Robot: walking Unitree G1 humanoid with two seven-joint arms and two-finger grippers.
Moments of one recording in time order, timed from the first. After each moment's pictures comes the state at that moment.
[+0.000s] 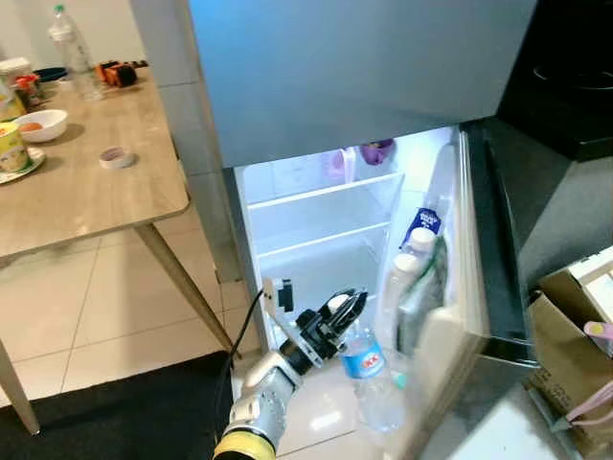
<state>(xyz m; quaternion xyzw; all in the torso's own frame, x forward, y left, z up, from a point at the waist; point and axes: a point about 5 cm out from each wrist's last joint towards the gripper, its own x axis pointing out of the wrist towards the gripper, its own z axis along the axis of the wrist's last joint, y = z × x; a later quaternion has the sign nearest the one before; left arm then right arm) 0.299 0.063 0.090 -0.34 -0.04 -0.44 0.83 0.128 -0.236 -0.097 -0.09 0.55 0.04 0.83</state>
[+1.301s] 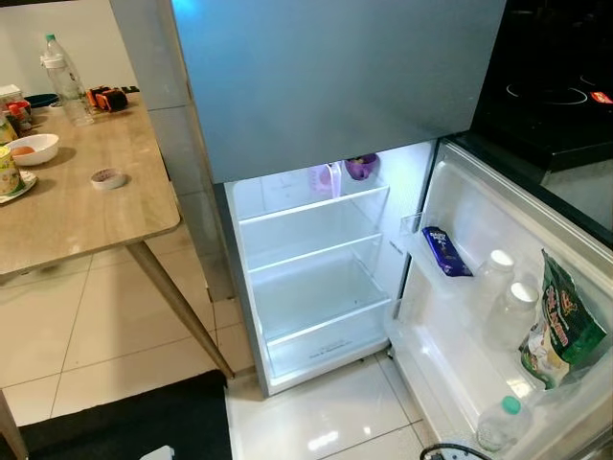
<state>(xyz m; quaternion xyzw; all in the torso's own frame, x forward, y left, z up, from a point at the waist) 0.134 0.221 -0.093 -0.20 0.41 0.10 0.88 0.151 -0.205 -0.092 -0.02 0.50 0.12 0.86</state>
